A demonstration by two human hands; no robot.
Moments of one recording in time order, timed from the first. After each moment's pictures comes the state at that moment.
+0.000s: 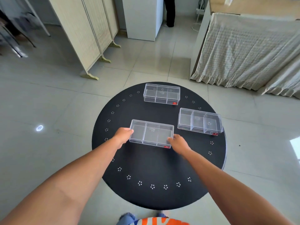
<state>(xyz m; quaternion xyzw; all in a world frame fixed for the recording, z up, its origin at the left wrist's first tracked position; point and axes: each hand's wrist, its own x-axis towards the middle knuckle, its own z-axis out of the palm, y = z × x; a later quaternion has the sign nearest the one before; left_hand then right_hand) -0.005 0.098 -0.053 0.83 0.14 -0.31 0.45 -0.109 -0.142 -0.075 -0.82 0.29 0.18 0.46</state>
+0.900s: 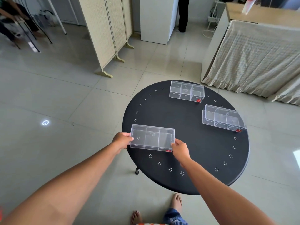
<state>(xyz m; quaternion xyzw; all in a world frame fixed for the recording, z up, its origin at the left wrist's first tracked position) -0.048 0.261 -0.057 0.82 0.16 -0.28 0.48 -0.146 0.018 -0.072 -0.77 0.35 0.10 0.53</state>
